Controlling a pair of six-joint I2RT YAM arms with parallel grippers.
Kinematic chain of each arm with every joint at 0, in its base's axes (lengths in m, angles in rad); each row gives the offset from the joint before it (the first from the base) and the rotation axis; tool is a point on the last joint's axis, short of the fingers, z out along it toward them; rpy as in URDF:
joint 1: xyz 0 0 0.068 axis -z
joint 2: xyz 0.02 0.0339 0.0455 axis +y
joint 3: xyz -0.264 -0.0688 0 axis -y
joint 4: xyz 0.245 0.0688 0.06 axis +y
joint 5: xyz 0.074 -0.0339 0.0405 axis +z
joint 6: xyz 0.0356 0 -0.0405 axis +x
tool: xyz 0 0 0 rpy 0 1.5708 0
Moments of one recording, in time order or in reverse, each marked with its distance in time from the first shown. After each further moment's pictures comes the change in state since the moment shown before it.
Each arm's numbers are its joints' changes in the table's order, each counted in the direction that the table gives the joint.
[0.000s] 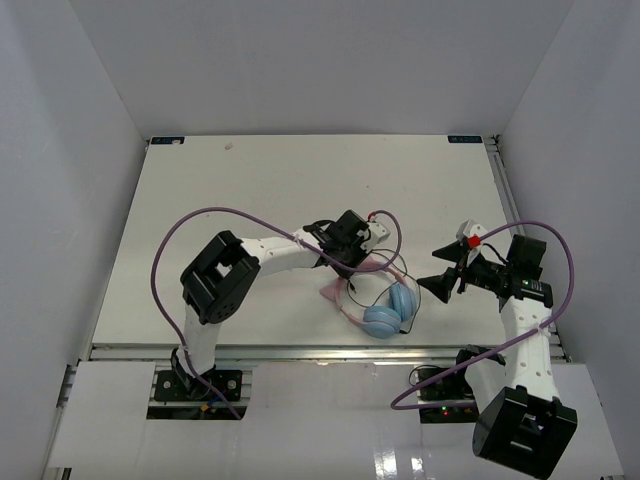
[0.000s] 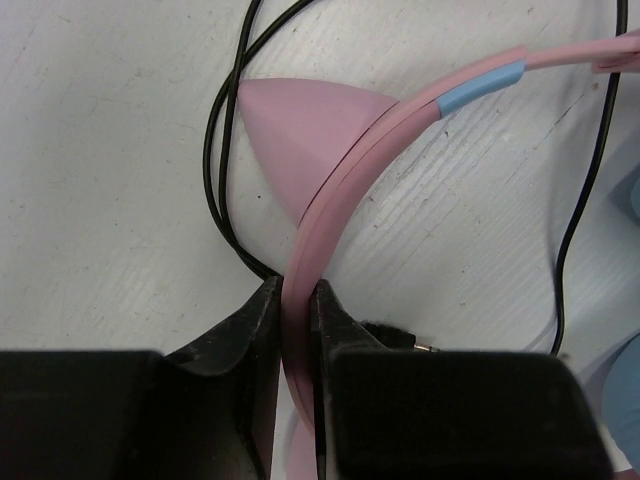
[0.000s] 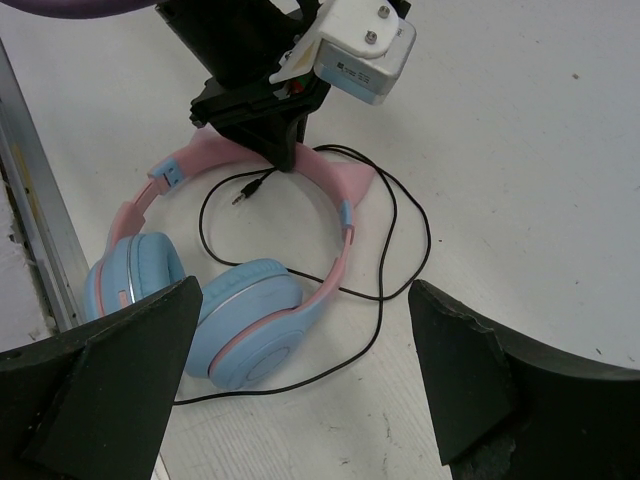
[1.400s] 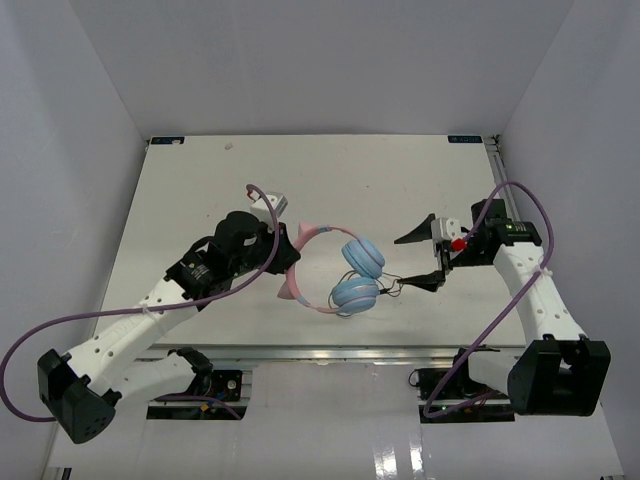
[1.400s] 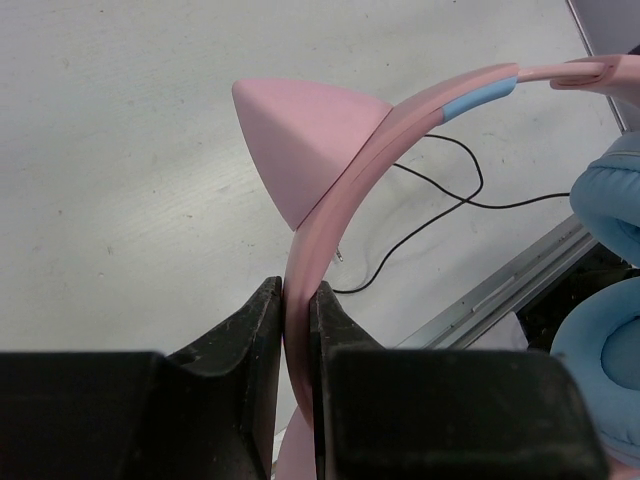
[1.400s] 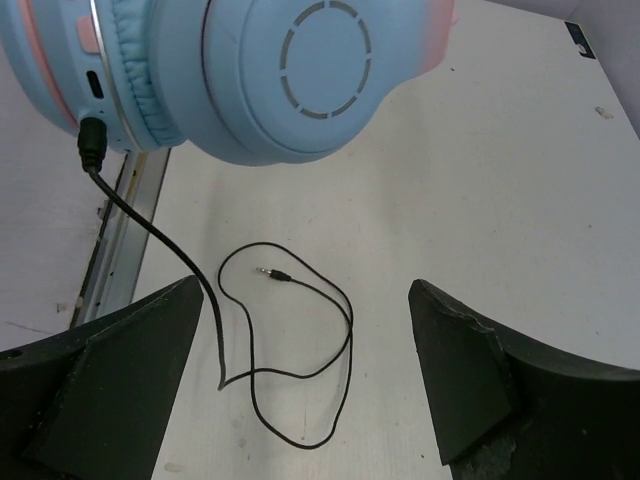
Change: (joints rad) left arm -0.175 -0.982 -0.450 0.070 -0.003 -0.435; right arm -0.324 0.311 0.369 0.484 0.174 -0.737
